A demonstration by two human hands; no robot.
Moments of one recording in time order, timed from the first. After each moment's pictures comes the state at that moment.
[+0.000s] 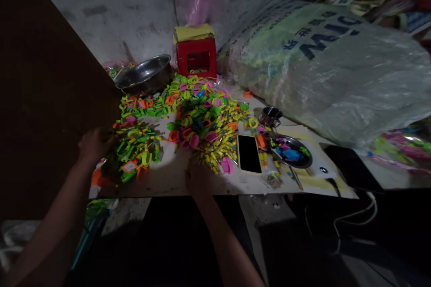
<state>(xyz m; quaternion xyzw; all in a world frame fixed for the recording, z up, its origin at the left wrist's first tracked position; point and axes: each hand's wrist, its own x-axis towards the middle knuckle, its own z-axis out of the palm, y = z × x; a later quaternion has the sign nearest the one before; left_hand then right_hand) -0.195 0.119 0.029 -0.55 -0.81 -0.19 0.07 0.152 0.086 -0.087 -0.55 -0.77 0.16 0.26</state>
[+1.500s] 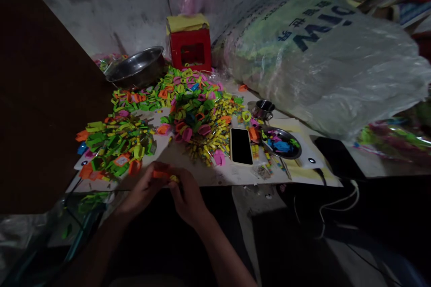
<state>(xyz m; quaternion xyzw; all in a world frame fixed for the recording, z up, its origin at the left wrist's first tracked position) 0.017 0.011 0.007 -0.50 -0.51 -0.43 -0.56 0.172 0.017 -0.027 -0.36 -0.70 0.39 0.48</state>
